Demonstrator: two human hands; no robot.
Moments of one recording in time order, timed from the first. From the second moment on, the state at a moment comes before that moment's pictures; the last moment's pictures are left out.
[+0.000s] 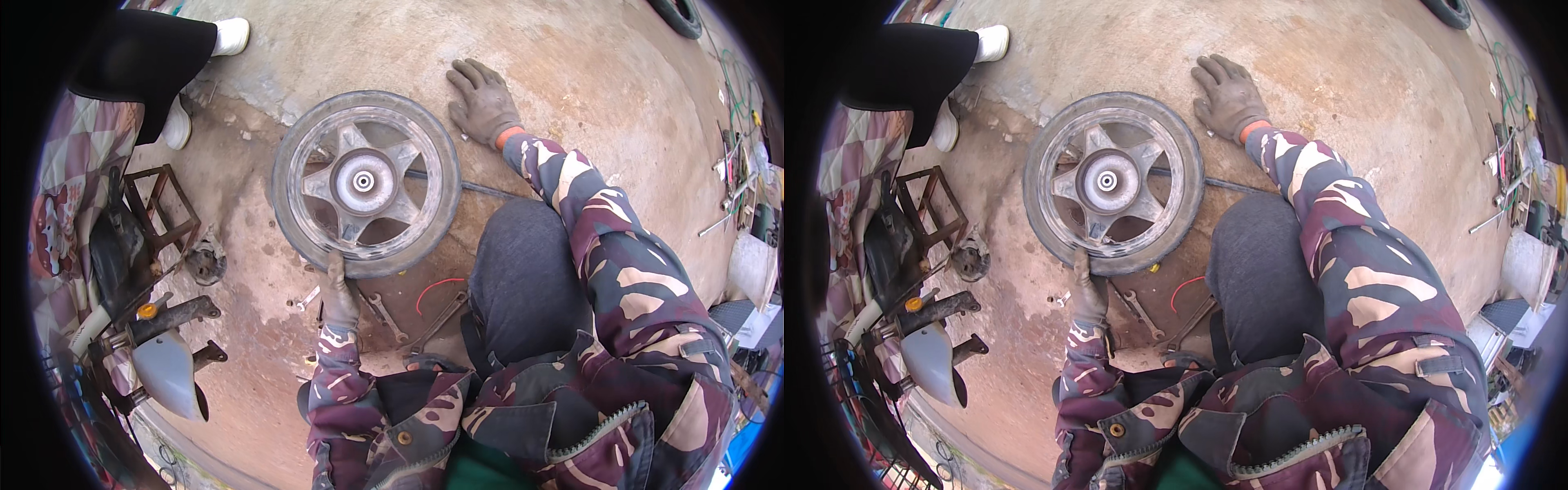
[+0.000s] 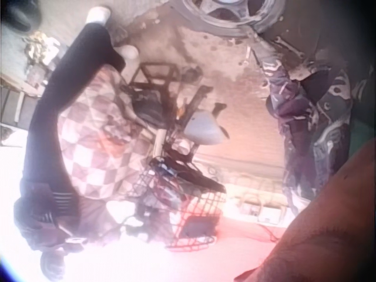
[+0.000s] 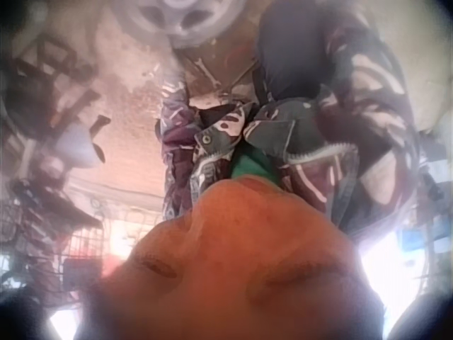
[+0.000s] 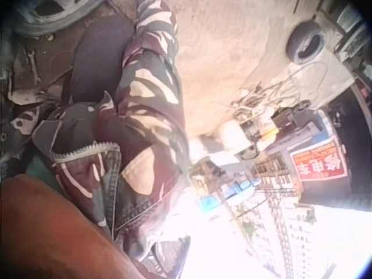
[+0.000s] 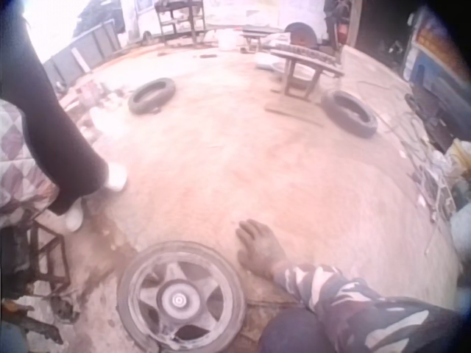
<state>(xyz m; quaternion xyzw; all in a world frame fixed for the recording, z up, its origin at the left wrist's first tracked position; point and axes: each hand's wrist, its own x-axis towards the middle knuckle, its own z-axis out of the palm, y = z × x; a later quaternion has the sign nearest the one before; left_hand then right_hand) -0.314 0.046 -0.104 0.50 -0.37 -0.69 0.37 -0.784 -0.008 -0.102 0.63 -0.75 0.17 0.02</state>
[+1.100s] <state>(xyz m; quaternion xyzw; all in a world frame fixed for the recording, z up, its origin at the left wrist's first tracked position) -0.349 0.075 -0.073 0.53 -0.41 -0.67 0.33 -0.784 -0.008 -0.104 0.63 -0.77 0.13 0.01</state>
